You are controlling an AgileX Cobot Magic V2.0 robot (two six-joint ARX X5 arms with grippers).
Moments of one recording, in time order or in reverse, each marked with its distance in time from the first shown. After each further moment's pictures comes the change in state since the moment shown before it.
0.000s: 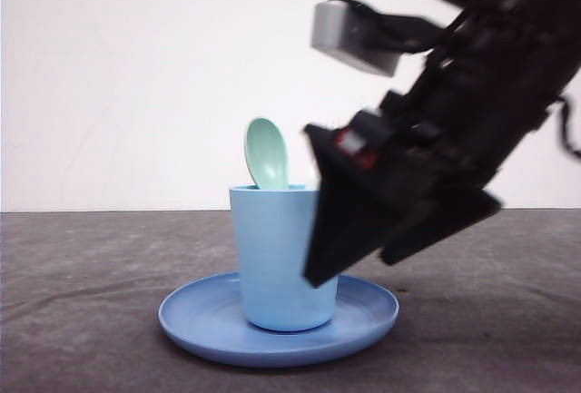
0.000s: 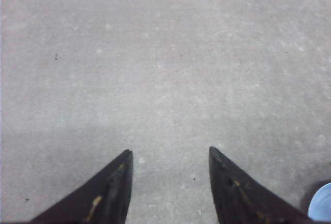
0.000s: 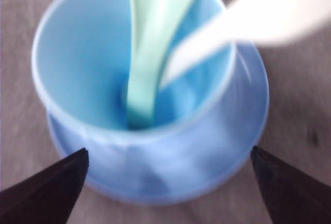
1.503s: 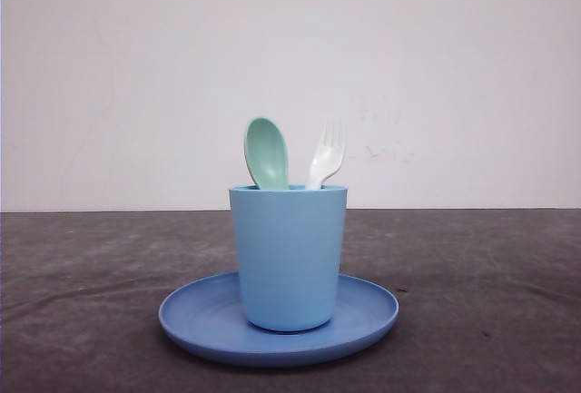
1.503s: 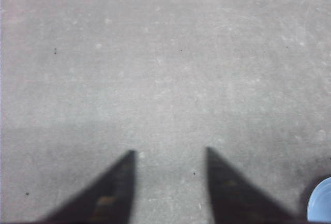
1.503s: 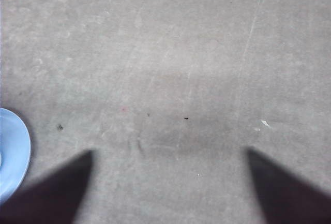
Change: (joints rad) left arm 0.000 0.000 0.000 -0.017 0.000 -0.001; right arm -0.736 -0.520 0.246 -0.620 0.003 0.021
